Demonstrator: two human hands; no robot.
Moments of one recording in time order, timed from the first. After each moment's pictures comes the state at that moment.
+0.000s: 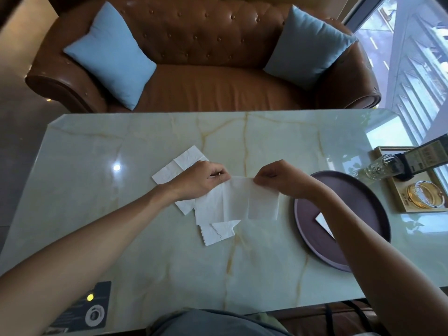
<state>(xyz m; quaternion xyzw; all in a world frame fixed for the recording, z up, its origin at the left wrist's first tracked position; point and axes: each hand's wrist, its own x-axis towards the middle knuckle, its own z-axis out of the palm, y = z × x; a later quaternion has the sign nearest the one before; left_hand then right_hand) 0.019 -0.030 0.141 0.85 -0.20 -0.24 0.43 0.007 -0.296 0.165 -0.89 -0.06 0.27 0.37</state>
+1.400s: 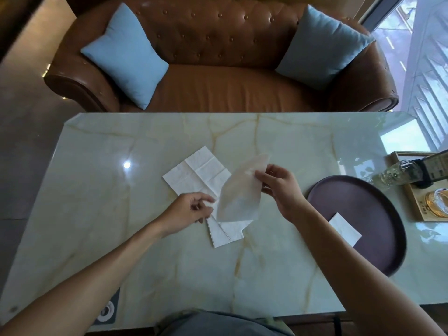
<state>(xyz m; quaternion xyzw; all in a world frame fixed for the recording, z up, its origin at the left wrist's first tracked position) -0.046 0.019 0.098 0.77 0.02 -0.30 0.56 -0.009 -0.245 0.129 -0.66 0.18 0.16 0.72</state>
